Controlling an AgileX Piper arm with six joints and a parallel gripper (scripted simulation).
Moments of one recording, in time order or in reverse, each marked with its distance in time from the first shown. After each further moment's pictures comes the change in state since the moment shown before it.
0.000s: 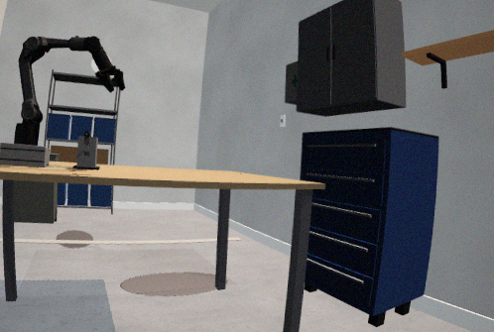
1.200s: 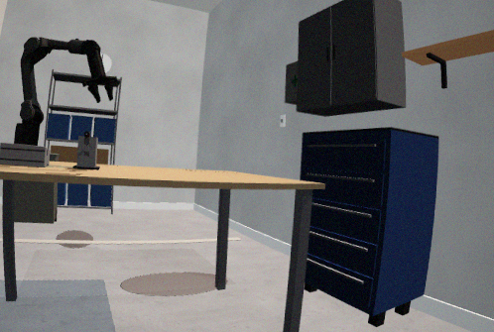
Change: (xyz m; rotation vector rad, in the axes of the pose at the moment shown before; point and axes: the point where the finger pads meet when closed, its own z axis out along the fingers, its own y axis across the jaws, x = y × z) arm 0.030 -0.068 0.021 0.176 0.148 0.399
